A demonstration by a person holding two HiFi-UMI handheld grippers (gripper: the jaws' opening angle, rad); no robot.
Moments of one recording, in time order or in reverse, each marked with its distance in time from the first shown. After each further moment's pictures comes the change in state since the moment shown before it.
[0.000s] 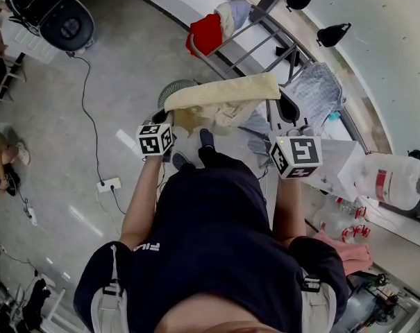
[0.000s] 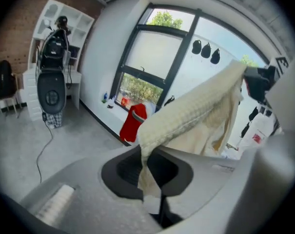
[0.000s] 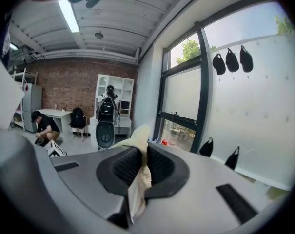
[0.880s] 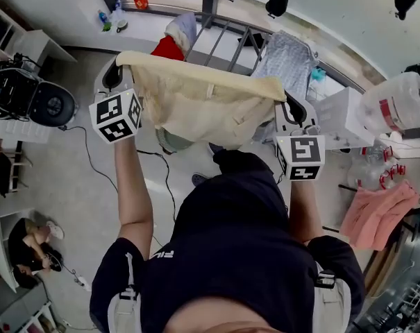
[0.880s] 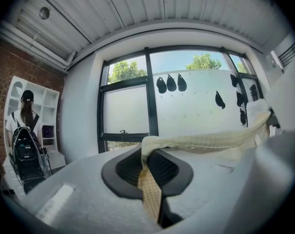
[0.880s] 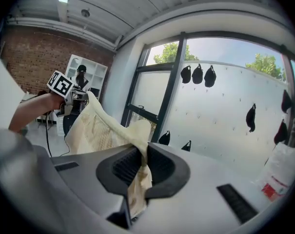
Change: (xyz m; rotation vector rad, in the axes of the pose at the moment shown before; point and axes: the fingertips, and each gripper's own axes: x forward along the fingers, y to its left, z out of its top) left arm -0.072 -0.092 0.327 0.495 -0.521 -0.030; right arm -0.119 -0.041 -0.013 -0.030 0.123 -0.432
